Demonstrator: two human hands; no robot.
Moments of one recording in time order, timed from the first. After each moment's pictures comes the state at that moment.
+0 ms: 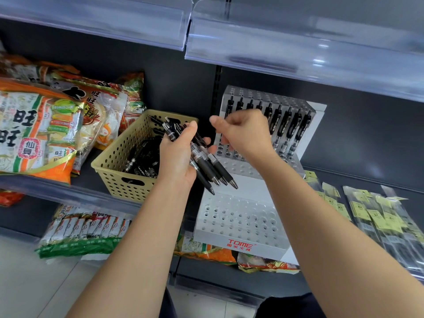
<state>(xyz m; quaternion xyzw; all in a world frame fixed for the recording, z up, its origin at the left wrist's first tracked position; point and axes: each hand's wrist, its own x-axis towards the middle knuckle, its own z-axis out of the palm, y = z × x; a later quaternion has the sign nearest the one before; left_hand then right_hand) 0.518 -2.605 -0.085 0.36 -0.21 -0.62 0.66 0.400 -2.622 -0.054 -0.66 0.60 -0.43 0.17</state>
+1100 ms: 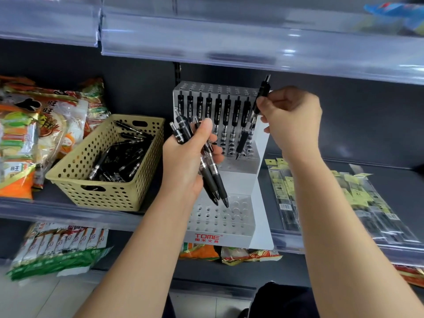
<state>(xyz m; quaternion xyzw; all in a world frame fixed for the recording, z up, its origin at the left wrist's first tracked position) 0.439 -2.559 -0.071 0.36 -0.35 -0.61 0.62 0.287 -2.571 -0.033 -0.48 0.62 -0.60 0.10</state>
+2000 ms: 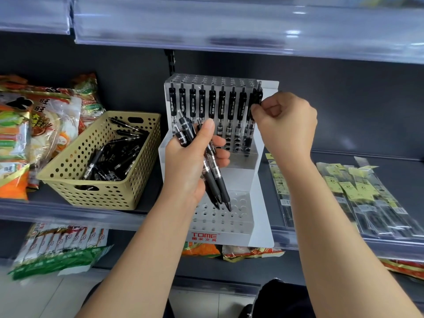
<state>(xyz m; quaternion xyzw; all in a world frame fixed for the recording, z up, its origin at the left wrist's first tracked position) 0.426 -2.556 -0.082 0.36 -0.38 -0.60 0.61 0.281 -2.574 -0.057 -0.52 0.68 -0.51 -0.02</state>
